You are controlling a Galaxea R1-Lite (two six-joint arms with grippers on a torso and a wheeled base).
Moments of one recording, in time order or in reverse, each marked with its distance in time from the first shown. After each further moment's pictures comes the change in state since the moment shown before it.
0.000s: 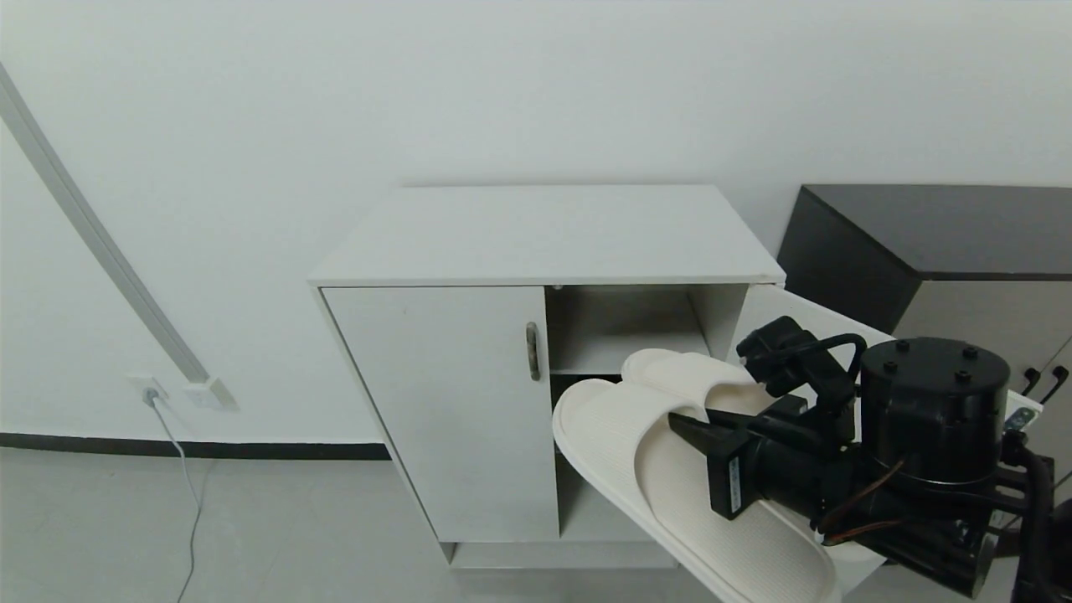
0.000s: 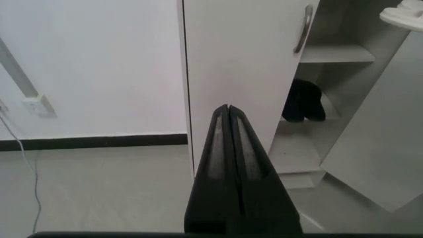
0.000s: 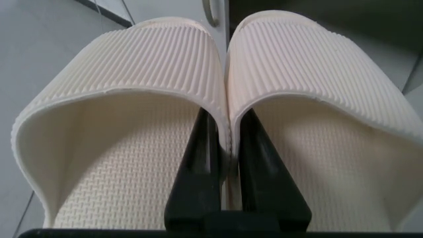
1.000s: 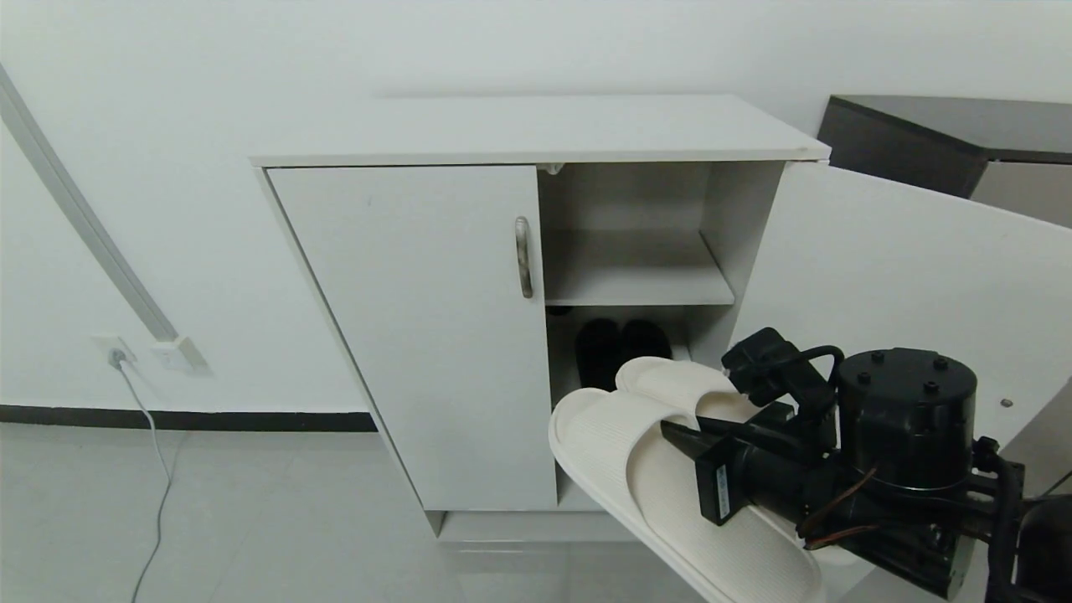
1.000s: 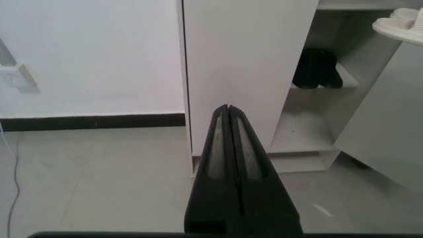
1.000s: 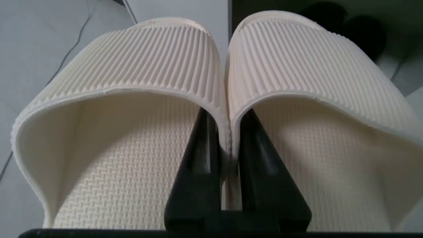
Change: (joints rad) left arm 0.000 0.000 0.000 0.000 0.000 -0.005; right arm 0.002 0.047 0.007 -0.041 0.003 -0.011
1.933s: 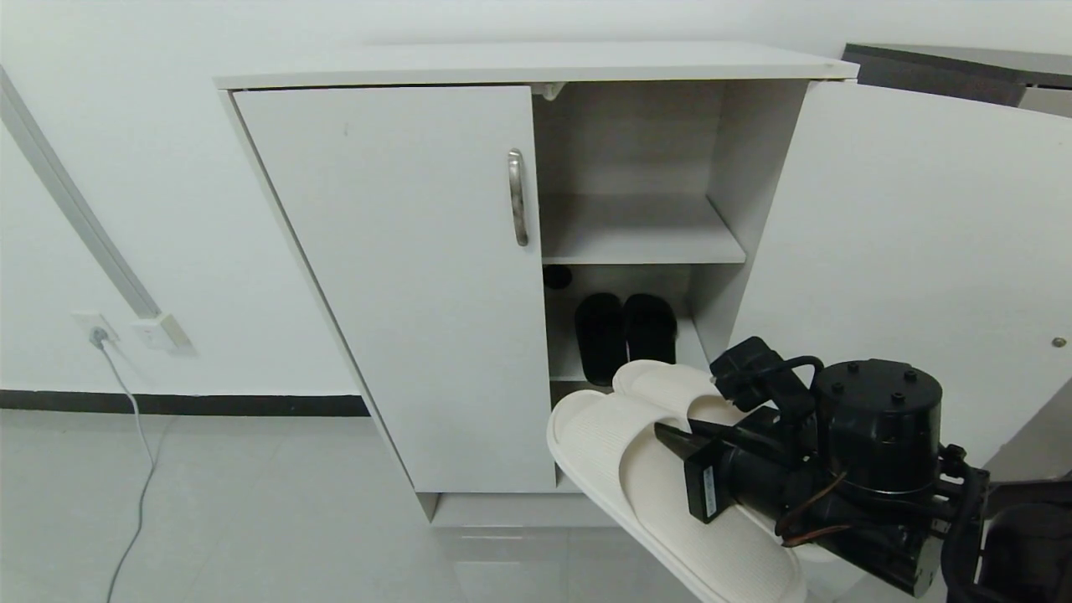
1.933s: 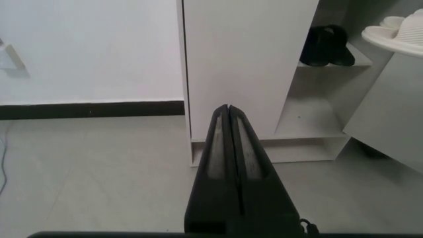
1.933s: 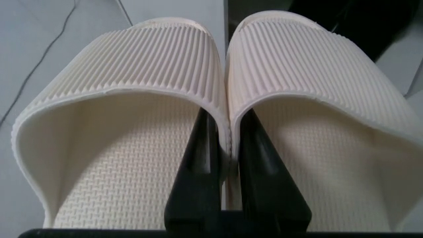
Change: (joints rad) left arm 0.000 0.000 0.000 0.000 0.000 0.000; right arm -0.012 0.064 0.014 -0.083 -0.001 0.000
